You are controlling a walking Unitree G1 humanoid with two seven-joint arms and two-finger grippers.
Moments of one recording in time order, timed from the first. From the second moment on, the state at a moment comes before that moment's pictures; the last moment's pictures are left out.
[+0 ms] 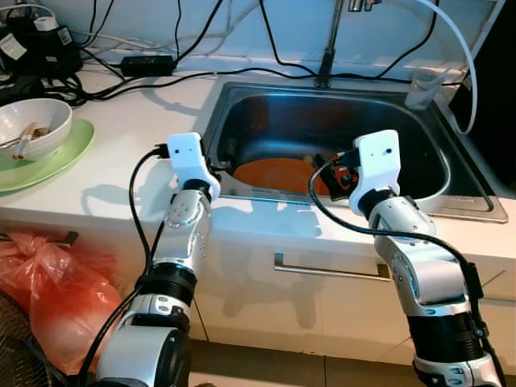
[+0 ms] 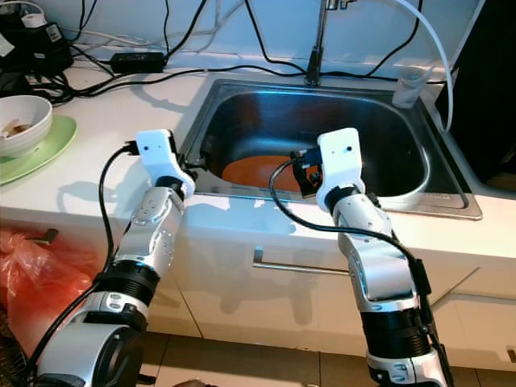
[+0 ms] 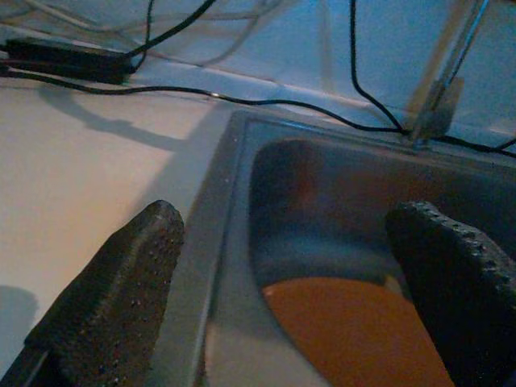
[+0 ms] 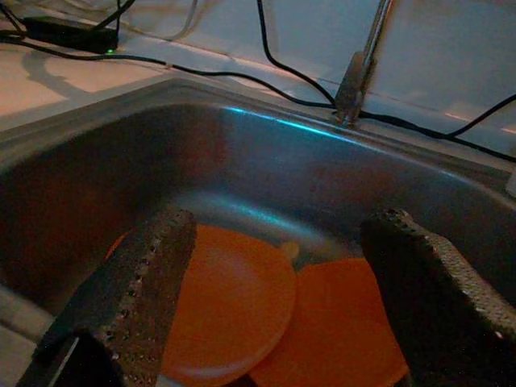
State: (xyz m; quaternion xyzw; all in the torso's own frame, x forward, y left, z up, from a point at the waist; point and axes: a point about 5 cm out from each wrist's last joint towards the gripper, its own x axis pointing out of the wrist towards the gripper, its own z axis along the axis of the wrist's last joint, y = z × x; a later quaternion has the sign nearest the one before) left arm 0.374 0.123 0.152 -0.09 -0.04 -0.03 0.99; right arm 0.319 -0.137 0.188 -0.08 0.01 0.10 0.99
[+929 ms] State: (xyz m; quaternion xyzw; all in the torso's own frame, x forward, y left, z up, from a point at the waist) left arm 0.387 0.170 0.170 -0.02 -0.05 0.06 1.00; right arm 0.321 -0.130 0.184 -0.06 0.01 0.09 0.99
